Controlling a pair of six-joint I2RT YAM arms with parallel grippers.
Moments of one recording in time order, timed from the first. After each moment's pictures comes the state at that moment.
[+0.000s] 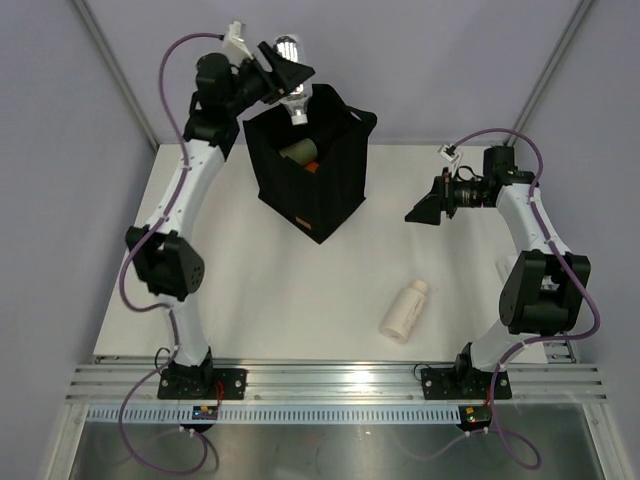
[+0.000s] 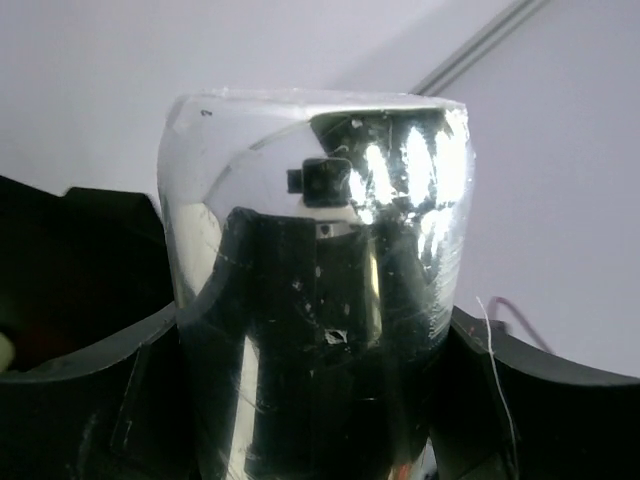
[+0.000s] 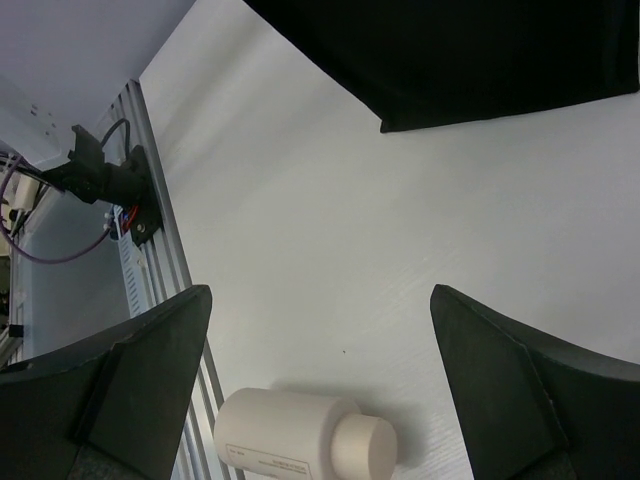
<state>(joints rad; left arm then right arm) -0.23 1.90 2.04 -0.01 0.52 -0.85 -0.11 1.65 1.38 -0.84 -1.20 -0.46</state>
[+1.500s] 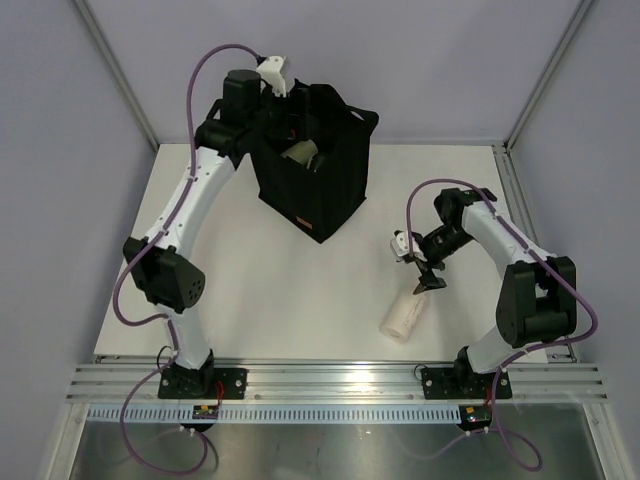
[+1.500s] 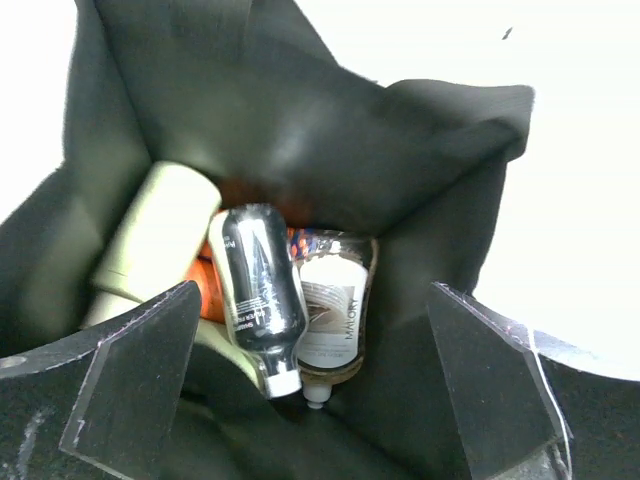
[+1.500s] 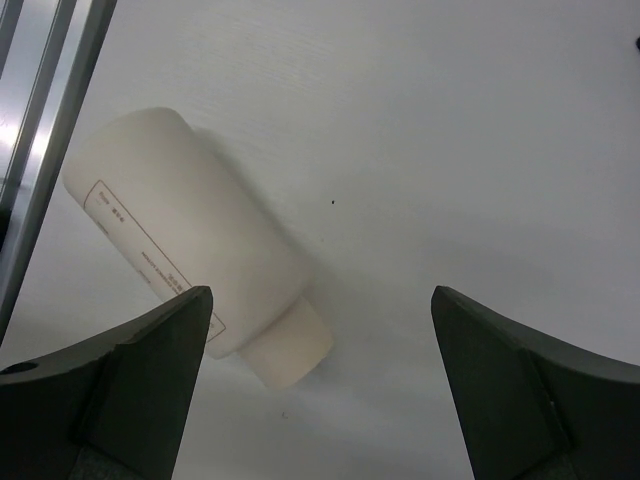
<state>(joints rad) -0.36 1.92 2.07 -0.54 0.24 -0.20 0.12 1.58 1.18 -1.32 -0.80 -1.86</state>
